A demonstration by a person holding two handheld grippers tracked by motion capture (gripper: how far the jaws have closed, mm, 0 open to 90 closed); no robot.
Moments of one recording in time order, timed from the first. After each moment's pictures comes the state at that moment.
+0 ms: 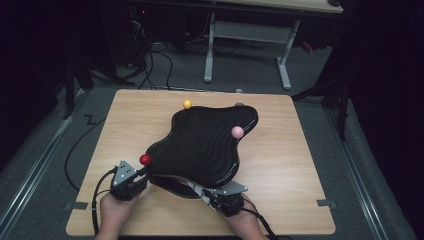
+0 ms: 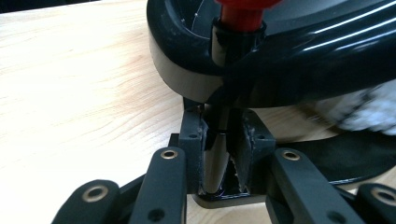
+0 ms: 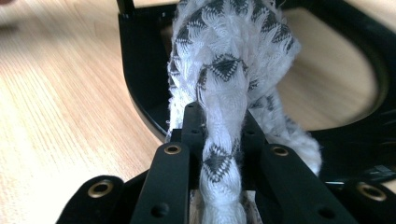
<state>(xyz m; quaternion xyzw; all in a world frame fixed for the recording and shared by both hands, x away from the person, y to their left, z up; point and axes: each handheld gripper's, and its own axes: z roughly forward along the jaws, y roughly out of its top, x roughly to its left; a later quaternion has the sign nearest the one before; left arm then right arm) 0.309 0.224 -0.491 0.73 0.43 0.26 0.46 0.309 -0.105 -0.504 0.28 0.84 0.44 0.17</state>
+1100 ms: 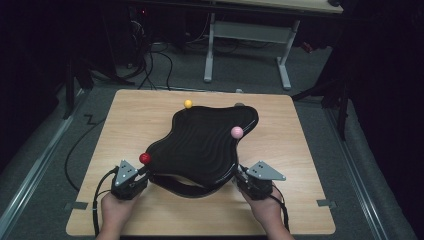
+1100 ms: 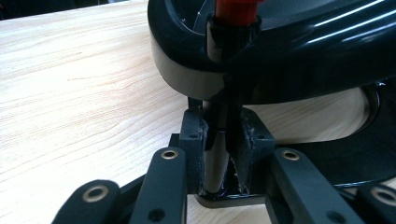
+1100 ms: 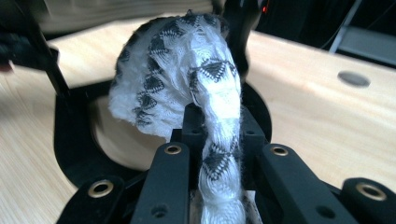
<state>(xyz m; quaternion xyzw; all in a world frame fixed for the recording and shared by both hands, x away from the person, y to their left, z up) 0.309 0.221 -0.493 0.73 0.44 0.28 0.45 0.331 -0.168 -0.452 0.33 0.77 0.49 0.24</state>
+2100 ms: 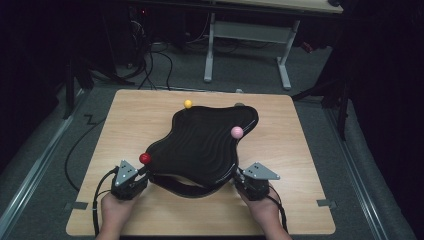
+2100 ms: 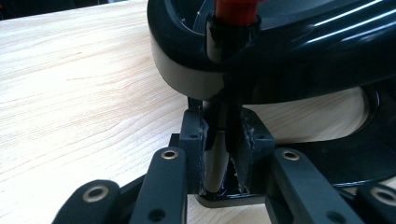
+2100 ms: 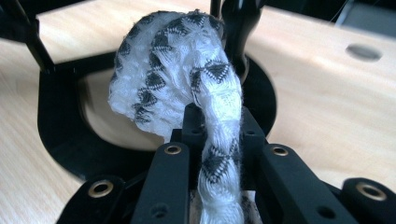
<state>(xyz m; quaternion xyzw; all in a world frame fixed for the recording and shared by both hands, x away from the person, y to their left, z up) 0.309 0.221 -0.493 0.73 0.44 0.27 0.45 0.335 -0.165 -0.464 0.35 0.78 0.47 0.24</state>
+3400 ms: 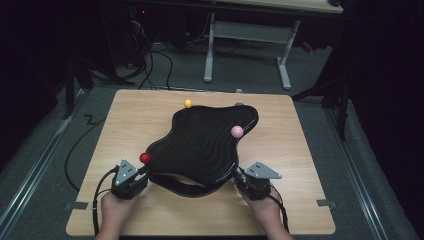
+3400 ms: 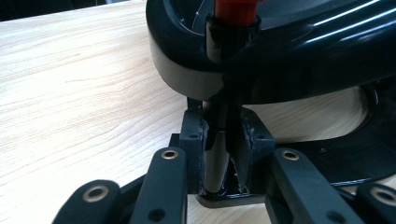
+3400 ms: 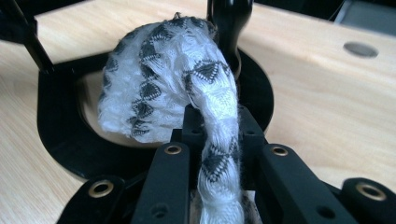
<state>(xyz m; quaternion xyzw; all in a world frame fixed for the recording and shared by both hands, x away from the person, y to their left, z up) 0.312 0.222 -0.493 0.73 0.43 0.27 0.45 0.338 -0.168 -0.470 0.35 0.78 0.46 0.23</state>
